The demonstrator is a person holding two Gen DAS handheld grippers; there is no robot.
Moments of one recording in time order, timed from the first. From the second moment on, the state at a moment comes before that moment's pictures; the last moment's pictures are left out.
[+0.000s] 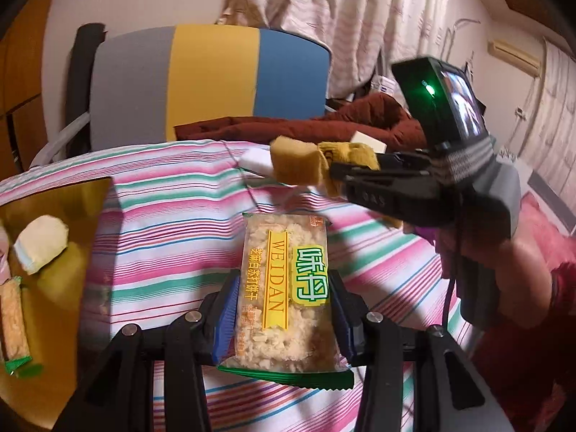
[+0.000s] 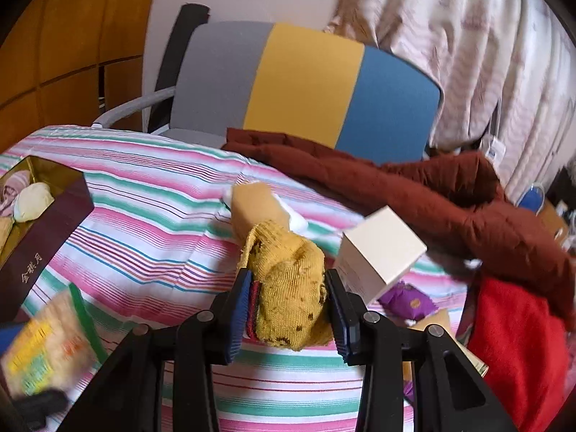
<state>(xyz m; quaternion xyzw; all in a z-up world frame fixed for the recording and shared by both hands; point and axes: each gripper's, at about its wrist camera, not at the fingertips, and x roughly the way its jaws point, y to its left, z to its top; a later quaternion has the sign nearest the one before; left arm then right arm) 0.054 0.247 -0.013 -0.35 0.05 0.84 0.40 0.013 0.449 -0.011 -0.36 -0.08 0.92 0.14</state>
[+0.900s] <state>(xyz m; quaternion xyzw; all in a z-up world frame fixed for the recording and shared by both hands) 0.013 0.101 0.002 -0.35 -0.04 0.89 0.28 0.031 0.361 0.006 -0.34 0.01 0.94 -0.02</state>
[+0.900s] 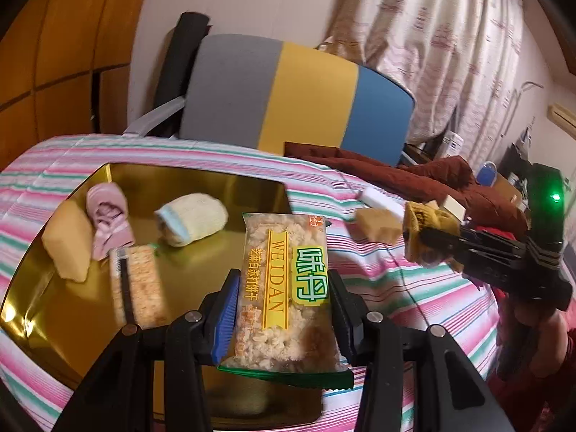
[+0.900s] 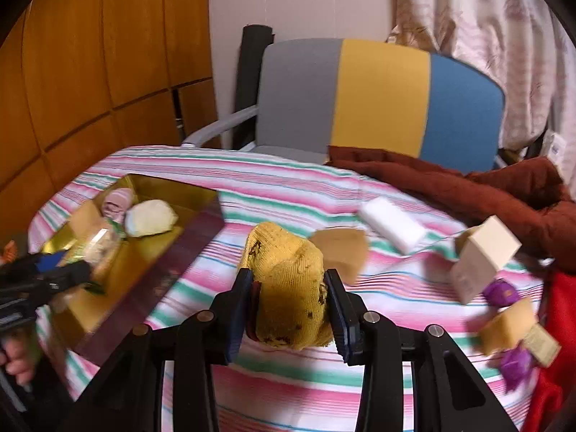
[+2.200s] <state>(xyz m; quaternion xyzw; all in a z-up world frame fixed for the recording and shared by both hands) -0.155 0.034 -0.014 -0.44 -0.13 0.87 0.17 -0.091 0.231 0.004 -0.38 0.03 0.92 -0.07</state>
